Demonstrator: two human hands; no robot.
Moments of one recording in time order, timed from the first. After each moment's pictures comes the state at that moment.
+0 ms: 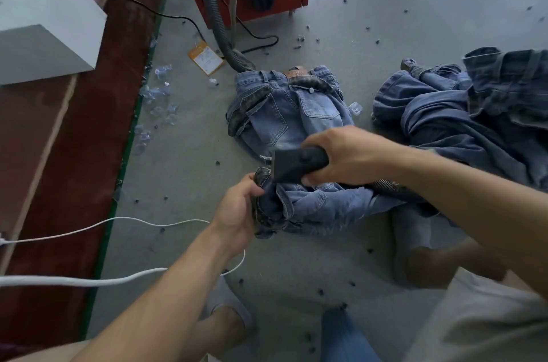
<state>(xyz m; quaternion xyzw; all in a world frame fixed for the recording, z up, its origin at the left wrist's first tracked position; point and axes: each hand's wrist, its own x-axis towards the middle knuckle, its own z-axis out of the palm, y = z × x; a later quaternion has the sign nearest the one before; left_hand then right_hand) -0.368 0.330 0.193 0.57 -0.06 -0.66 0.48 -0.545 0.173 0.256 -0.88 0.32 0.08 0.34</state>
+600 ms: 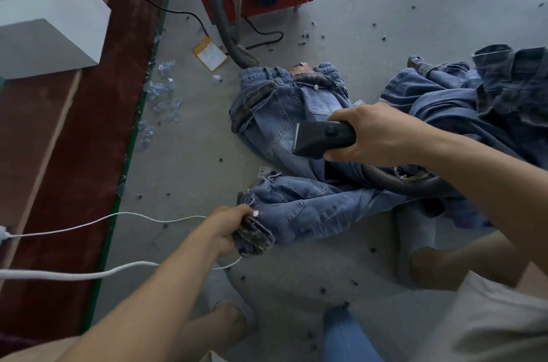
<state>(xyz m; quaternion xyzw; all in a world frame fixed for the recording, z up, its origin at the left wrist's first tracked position) -0.335 0.347 0.146 0.75 0.04 -0.59 0.30 -0.565 0.155 0.271 -0.89 0.36 0.03 0.28</state>
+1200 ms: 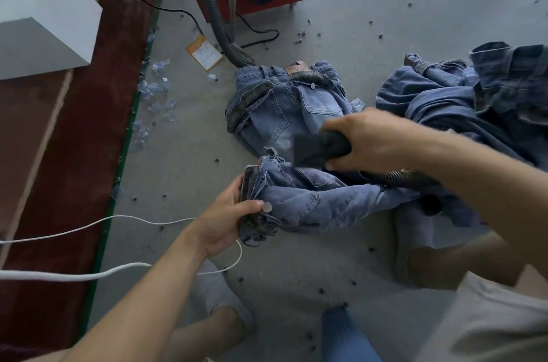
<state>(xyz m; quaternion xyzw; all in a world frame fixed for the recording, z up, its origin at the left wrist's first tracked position) -0.334 0.346 0.175 0.53 -0.19 -0.70 0.43 -0.563 0.157 0.271 -0.90 0.34 0.09 0.25</state>
